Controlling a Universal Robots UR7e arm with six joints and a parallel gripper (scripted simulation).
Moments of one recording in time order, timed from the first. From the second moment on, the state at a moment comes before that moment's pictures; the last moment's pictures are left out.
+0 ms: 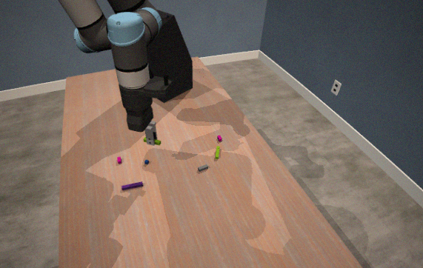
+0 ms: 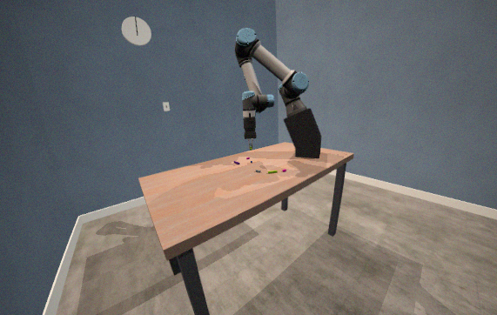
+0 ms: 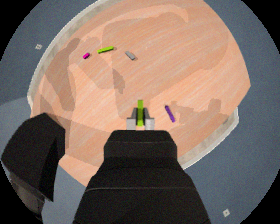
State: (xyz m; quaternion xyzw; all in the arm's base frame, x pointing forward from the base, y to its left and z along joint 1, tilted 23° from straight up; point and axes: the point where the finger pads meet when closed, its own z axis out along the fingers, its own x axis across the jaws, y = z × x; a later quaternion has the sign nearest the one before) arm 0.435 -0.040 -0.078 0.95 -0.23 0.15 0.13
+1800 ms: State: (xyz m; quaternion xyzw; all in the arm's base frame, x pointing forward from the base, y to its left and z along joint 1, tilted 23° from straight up) arm 0.455 -0.067 -0.159 0.95 -0.23 0.15 0.13
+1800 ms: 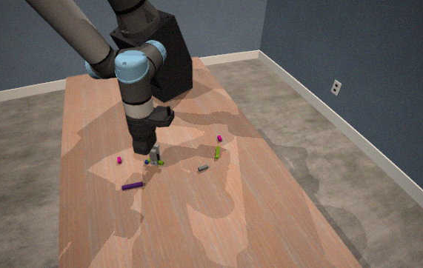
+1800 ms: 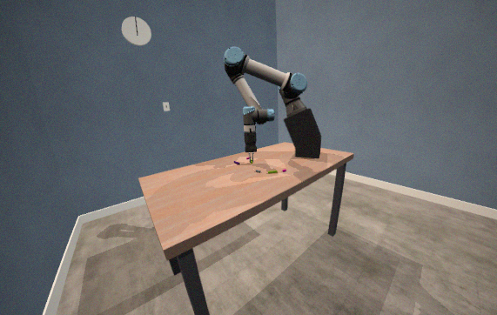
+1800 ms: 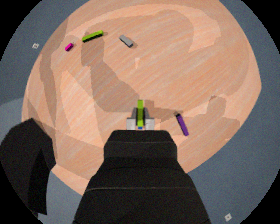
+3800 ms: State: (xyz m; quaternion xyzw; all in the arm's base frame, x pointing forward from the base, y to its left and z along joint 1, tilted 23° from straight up) arm 0.457 -0.071 -0.170 0.95 -0.23 0.15 0.13
